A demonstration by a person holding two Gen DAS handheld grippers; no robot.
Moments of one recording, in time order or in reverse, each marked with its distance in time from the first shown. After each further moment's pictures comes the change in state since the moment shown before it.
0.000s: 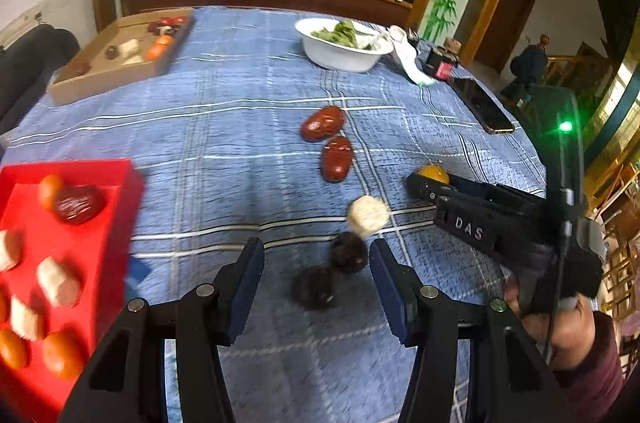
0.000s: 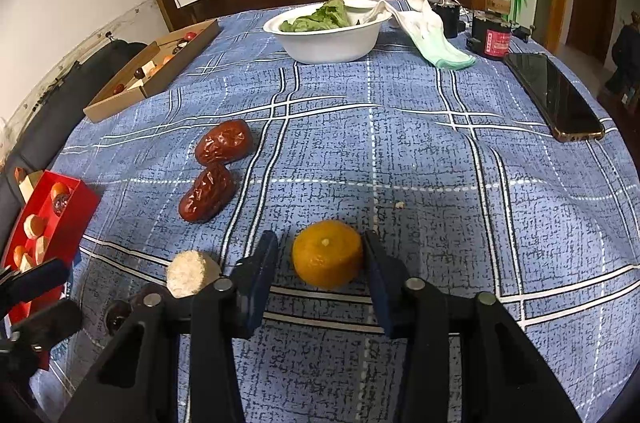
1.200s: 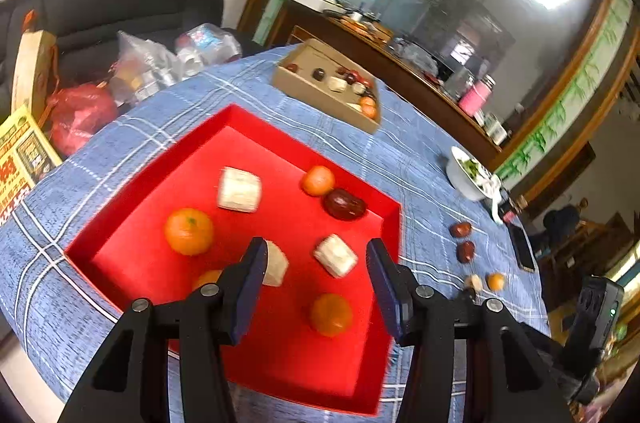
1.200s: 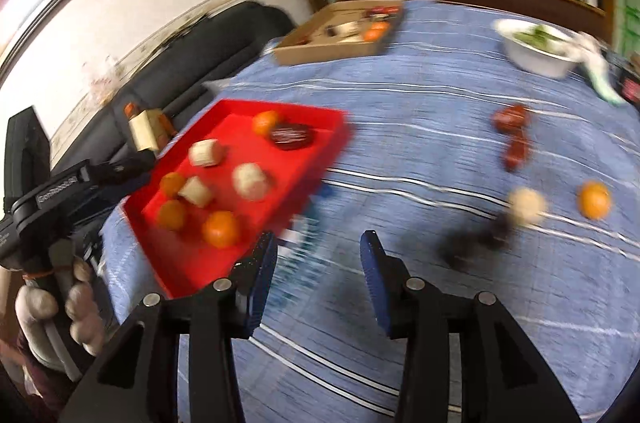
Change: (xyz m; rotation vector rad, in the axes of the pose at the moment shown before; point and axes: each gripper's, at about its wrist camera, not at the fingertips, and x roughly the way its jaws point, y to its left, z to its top) left arm -0.142 0.201 -0.070 -0.486 -0.253 0.068; right arm -0.073 0.159 -0.049 -0.171 0.049 0.347
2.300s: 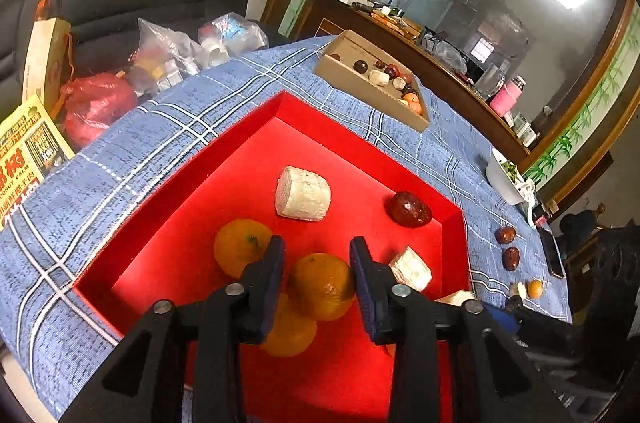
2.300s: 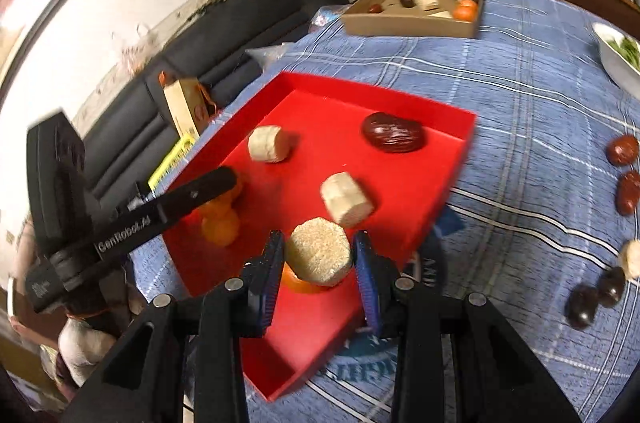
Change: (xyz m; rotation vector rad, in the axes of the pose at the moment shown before) left arm 0.035 0.055 0.005 -0.045 0.017 0.067; right arm 0.083 0.092 0.031 -0.105 0.139 0.146
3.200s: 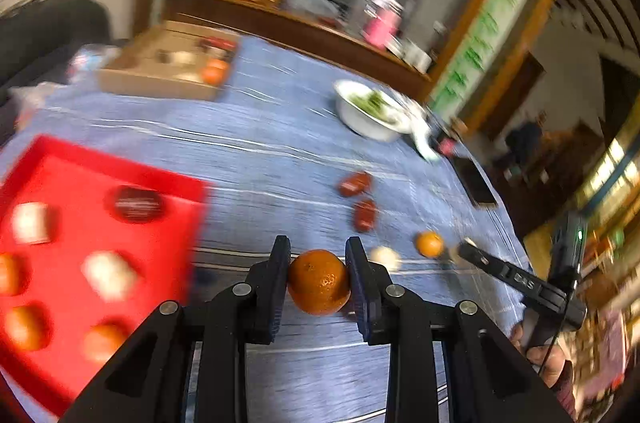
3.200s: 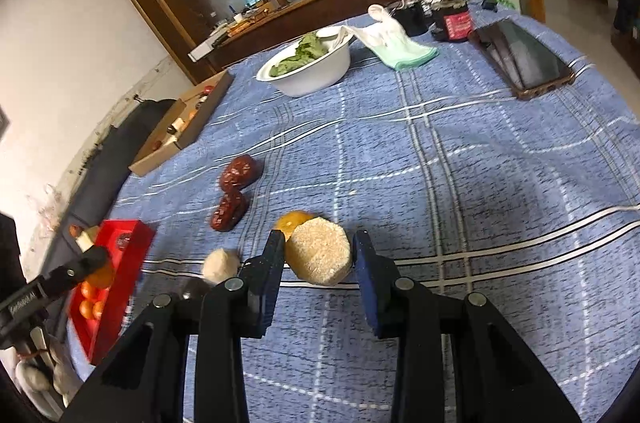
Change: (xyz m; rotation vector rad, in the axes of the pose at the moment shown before) left arm 0.013 -0.193 -0.028 0.292 0.074 -0.204; right arm -0.169 -0.282 -0.089 0.454 -0.332 -0.245
